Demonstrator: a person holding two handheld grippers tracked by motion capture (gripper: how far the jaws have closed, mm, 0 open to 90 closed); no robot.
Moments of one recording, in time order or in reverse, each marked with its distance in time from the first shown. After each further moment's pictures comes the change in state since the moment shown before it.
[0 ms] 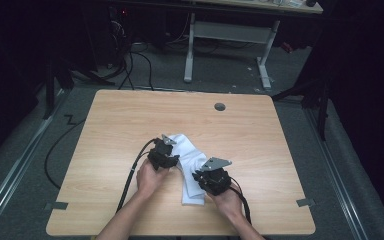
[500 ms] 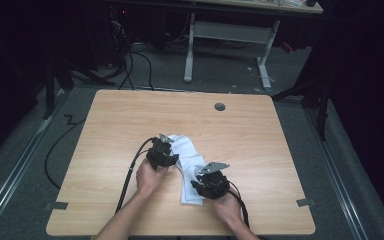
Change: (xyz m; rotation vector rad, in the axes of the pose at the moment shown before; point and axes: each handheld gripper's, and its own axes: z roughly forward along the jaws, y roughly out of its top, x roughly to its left) left arm 0.006 0.000 -0.004 -0.011 -0.035 -0.048; right arm 0.000 -0.017 0.014 0.069 0.002 0.059
